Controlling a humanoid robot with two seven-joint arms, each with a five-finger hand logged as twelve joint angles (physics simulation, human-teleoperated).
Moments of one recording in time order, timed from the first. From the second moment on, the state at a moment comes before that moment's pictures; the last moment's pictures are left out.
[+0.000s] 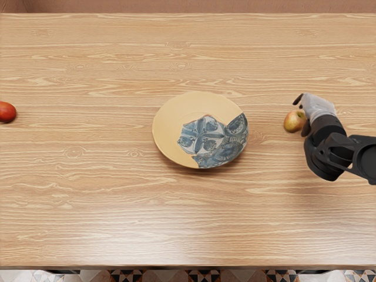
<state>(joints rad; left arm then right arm) -0.05 0.00 0.39 -0.15 -0.08 -0.03 0.05 1.17 -0.47 -0.27 1.15 -0.95 -0.56 -0.61</state>
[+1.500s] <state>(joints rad) -0.05 0.00 0.39 -0.15 -0.08 -0.03 0.05 1.18 -0.45 -0.27 1.15 -0.93 -0.56 -0.61</state>
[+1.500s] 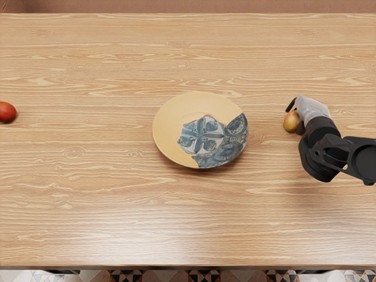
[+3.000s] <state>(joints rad) -0.04 0.00 0.38 -0.15 -0.08 -0.03 0.05 1.22 -0.61 -0.23 1.38 -0.94 -0.56 -0.61</state>
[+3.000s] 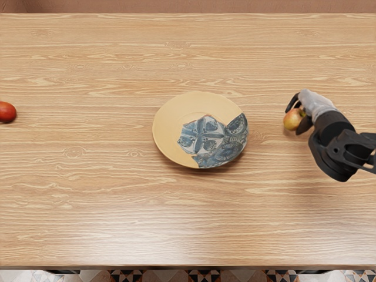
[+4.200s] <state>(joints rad) -0.04 0.00 0.38 -0.15 -0.08 -0.03 0.05 1.48 -0.53 -0.18 1.57 -0.77 -0.56 -0.61</state>
